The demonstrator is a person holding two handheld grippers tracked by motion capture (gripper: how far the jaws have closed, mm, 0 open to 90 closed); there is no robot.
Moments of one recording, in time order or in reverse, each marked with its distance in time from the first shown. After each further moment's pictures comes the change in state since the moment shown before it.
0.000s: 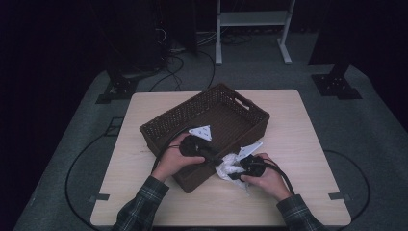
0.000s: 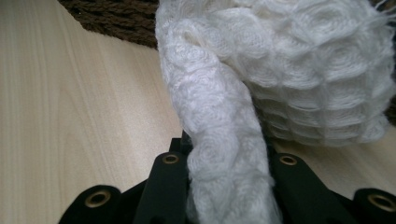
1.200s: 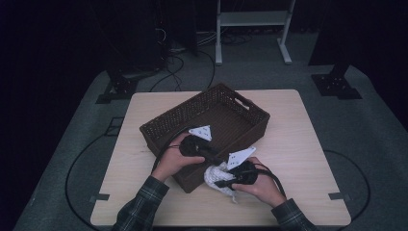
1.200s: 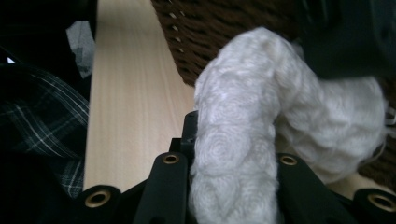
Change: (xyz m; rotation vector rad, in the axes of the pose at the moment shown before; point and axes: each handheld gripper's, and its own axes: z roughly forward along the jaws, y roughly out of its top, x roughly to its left) left arm 0.000 0.000 0.000 0.001 0.000 -0.002; right arm 0.045 0.025 -0.007 -0.109 0.129 -0.146
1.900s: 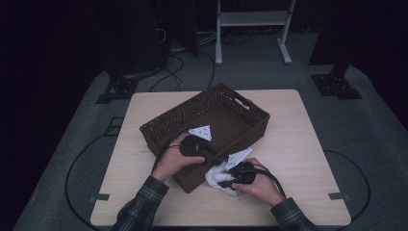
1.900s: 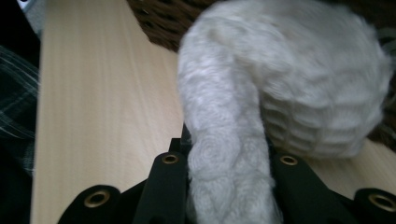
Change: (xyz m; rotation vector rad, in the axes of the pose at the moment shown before) left arm 0.000 0.000 0.000 -0.004 0.000 -0.007; right arm -0.010 -0.012 0.014 0.088 -0.041 0.010
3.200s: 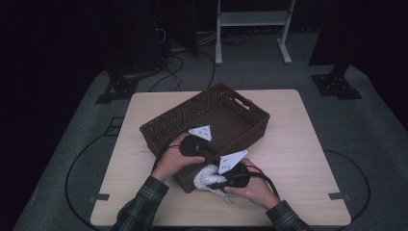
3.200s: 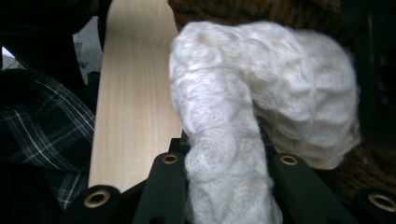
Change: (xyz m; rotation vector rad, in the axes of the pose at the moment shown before) left arm 0.000 0.000 0.000 0.000 0.000 0.000; right arm 0.026 0.027 -0.006 -0.104 0.038 -0.099
